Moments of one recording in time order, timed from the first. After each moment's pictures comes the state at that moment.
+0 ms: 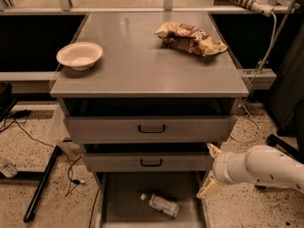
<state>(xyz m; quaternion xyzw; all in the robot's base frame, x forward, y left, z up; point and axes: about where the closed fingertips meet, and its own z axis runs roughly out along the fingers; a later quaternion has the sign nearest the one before) 0.492 -0.192 0.553 -0.58 0.75 0.05 0.31</state>
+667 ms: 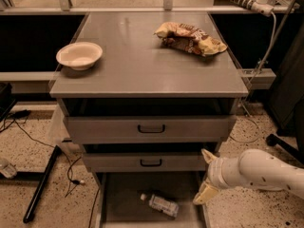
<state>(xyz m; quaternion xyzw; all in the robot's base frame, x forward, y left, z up) 0.484 -0.184 0.523 -0.59 0.75 0.07 0.30</state>
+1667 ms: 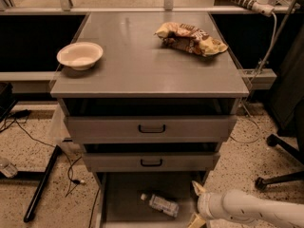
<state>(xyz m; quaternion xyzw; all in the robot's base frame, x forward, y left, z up) 0.451 -0.169 0.326 -0.59 0.74 0.09 0.30</state>
